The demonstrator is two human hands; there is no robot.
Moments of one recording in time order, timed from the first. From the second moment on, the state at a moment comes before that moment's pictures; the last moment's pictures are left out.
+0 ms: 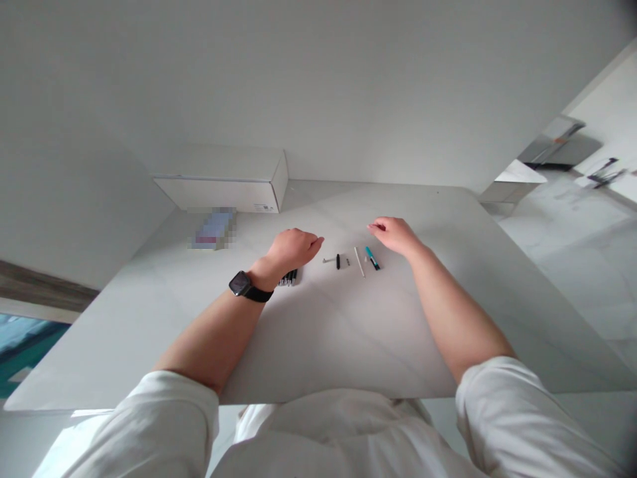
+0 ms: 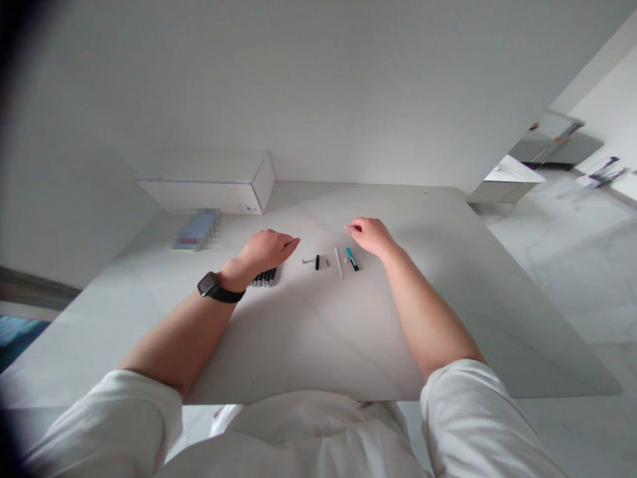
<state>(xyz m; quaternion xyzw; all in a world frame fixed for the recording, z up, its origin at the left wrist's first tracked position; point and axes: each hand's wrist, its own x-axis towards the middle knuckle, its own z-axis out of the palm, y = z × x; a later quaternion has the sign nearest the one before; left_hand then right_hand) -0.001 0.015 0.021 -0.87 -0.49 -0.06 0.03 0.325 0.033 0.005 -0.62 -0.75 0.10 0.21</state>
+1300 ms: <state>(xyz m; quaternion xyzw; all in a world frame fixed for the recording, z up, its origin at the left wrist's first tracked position) 0.003 0.029 0.003 -0.84 -0.40 -0.30 -0.21 0.247 0.007 -0.036 -0.40 -0.90 0.04 0.18</state>
